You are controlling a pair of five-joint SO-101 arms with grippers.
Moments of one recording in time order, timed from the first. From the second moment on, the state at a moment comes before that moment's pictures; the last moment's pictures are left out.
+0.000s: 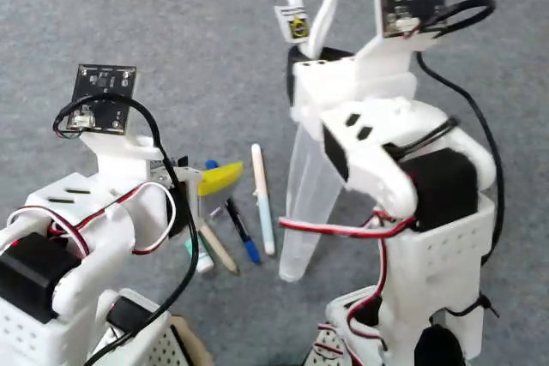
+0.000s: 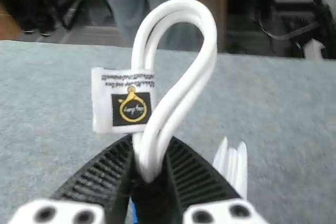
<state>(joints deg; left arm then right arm) 22.3 -53.4 7.5 95.3 19.2 -20.0 -30.0 -13.6 80.1 -9.6</state>
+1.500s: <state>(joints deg) 22.9 -53.5 7.5 95.3 19.2 -19.3 -29.9 -23.4 75.4 -12.6</state>
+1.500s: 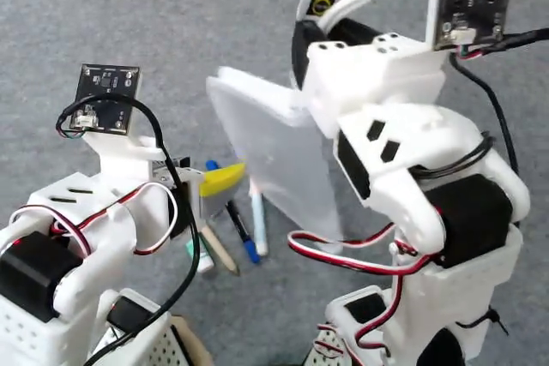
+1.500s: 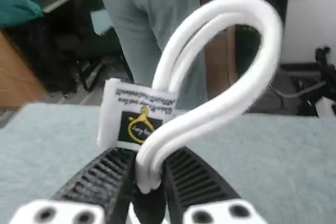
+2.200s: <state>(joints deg) 22.9 -53.5 7.5 95.3 19.2 -19.9 -40.6 1.4 68.0 -18.9</state>
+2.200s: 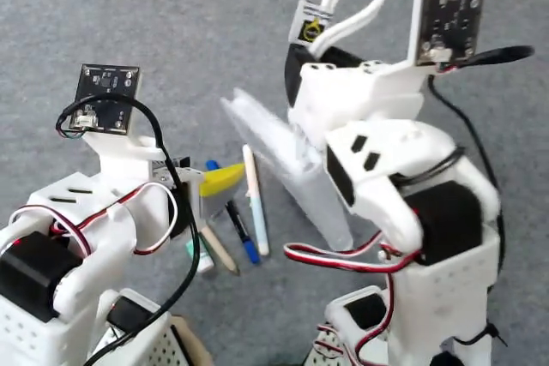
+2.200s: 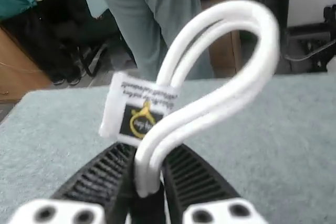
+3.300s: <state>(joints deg) 23.3 -37.5 15.8 73.9 23.4 -19.1 -53.3 17.4 59.5 -19.4</state>
